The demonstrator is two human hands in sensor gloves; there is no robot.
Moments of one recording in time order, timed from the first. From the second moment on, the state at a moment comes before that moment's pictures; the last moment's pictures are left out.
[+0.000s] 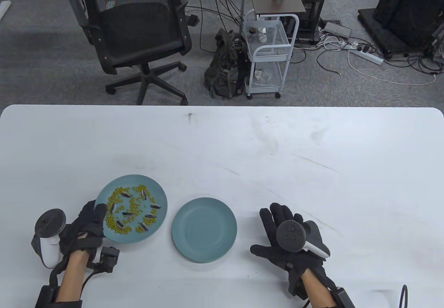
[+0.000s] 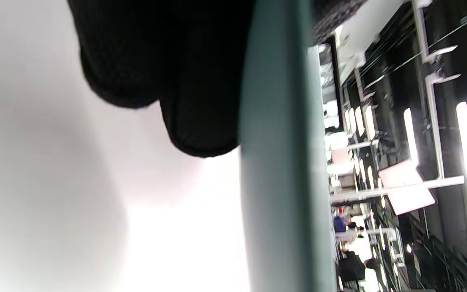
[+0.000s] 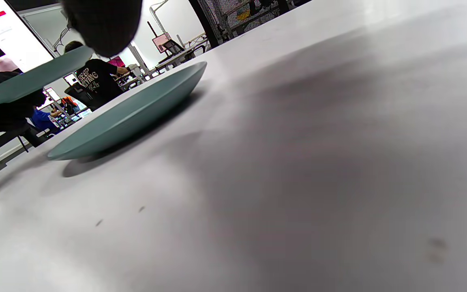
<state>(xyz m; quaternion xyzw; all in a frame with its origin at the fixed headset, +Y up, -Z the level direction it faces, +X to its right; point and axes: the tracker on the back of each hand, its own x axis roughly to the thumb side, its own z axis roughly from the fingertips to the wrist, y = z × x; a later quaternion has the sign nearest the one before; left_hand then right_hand) -0.363 -0.758 -0.261 -0.09 0.15 0.59 0.79 0.157 -0.777 -0.253 0.20 0.16 0.94 0.22</state>
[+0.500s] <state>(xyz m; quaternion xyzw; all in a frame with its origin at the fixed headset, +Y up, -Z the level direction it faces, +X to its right) -0.323 -0.788 -0.251 -0.09 0.11 0.64 0.76 0.158 -0.763 -0.254 0.21 0.10 0.94 0.27</state>
